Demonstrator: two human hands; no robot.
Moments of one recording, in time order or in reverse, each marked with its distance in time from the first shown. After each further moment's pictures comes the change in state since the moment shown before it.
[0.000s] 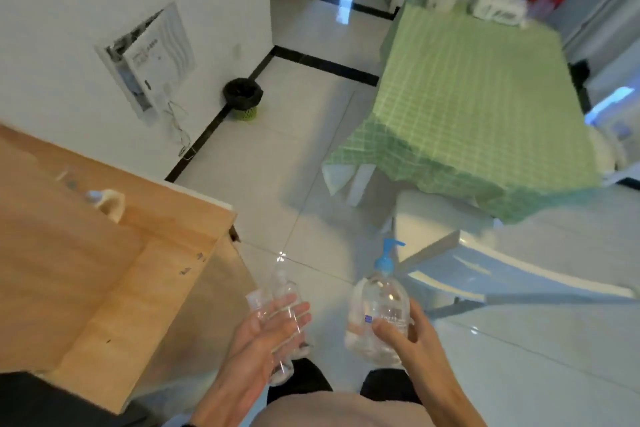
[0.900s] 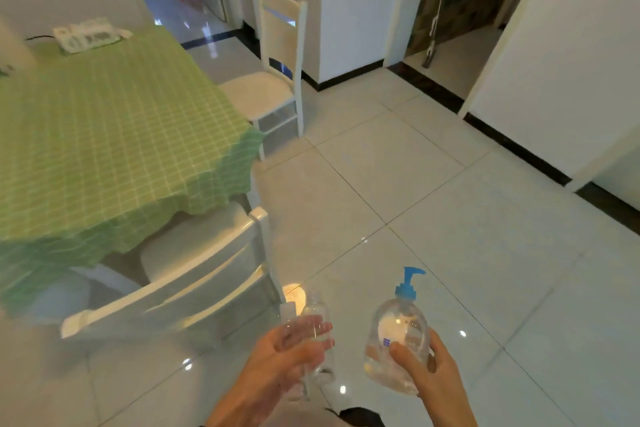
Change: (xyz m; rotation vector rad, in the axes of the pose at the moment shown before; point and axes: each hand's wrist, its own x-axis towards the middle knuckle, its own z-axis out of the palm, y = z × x) left_hand -0.026 -0.265 0.490 0.783 -0.795 -0.387; right_hand -0.200 0.219 -0.437 0.599 0.887 0.148
